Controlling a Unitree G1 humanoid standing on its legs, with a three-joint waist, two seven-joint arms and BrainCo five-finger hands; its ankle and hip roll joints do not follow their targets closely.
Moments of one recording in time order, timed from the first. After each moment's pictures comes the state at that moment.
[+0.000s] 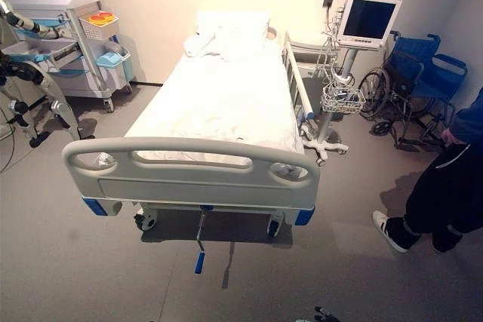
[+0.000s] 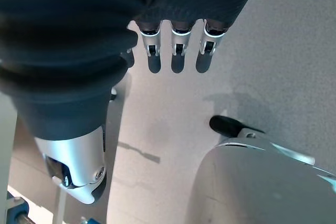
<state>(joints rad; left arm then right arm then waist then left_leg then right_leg) 0.09 0.28 -0.19 1.34 -0.13 -0.20 -0.09 0.04 -0.25 0.35 1.30 0.32 -0.17 0.13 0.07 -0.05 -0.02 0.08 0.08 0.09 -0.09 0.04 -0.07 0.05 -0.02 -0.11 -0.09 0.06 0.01</state>
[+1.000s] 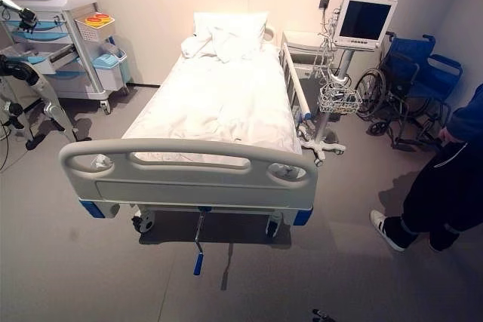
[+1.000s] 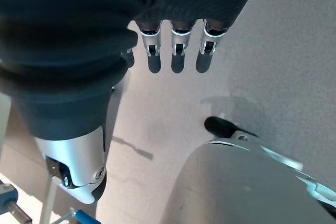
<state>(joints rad) 0.09 0.29 -0.19 1.36 -0.11 -0.20 -0.09 0.04 -0.25 0.35 1.30 0.24 -0.17 0.12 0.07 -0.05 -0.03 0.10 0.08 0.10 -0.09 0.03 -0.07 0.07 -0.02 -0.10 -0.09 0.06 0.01</state>
